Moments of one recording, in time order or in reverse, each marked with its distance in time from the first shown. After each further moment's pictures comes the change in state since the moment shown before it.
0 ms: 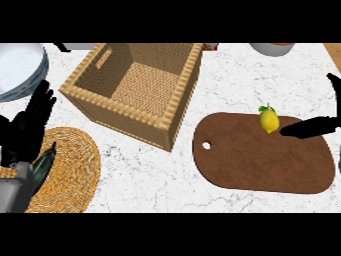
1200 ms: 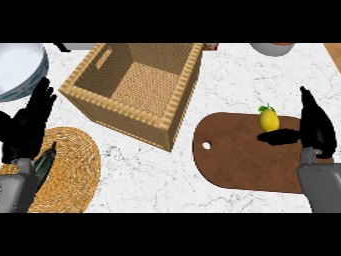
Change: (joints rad) left arm -0.026 -0.082 0.095 0.013 -0.097 -0.076 0.010; right arm 0.066 0.195 -0.012 0.190 0.220 -0.215 -0.282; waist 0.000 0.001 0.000
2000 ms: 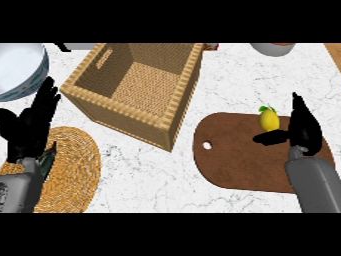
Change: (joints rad) left arm -0.006 -0.048 0.017 -0.023 -0.049 -0.016 0.031; right arm -0.050 0.044 -0.036 0.209 0.079 -0.066 -0.058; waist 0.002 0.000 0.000
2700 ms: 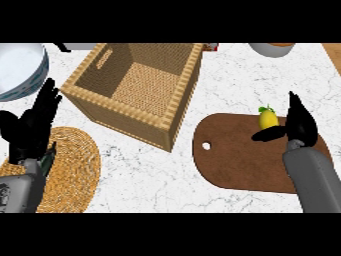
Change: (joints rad) left arm 0.005 -0.026 0.018 -0.001 -0.019 -0.012 -0.009; right arm -0.089 -0.007 -0.049 0.200 -0.012 -0.036 -0.085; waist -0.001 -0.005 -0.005
